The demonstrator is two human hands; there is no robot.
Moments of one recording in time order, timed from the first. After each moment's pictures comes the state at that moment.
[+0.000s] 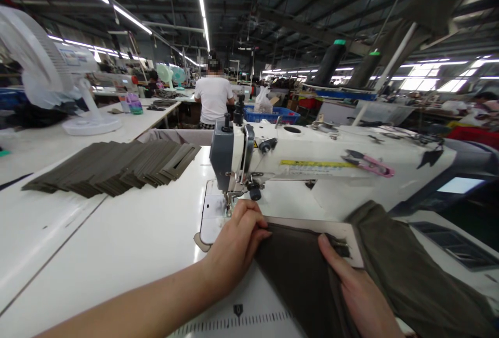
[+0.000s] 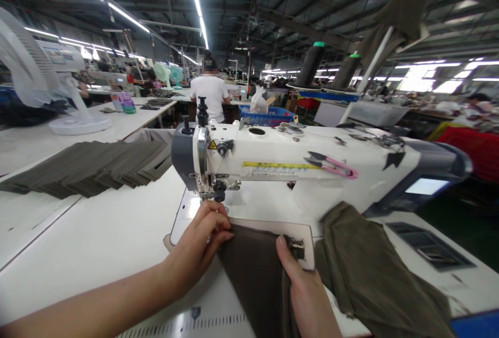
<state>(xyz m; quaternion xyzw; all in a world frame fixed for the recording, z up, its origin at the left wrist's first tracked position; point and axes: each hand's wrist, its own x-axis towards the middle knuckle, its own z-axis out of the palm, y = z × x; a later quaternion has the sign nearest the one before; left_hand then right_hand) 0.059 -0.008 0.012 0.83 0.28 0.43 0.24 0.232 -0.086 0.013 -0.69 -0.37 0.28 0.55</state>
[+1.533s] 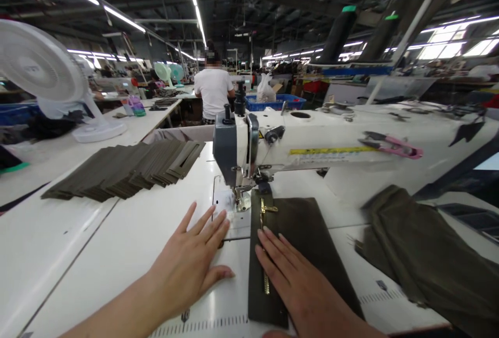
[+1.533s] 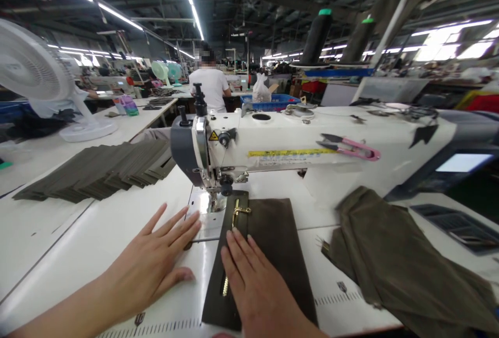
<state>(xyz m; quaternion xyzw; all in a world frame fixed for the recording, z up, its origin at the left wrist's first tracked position) -0.038 -0.017 0.014 0.93 0.35 0.03 -0.11 0.203 -0.073 -0.020 -0.35 -0.91 -0.13 0.17</state>
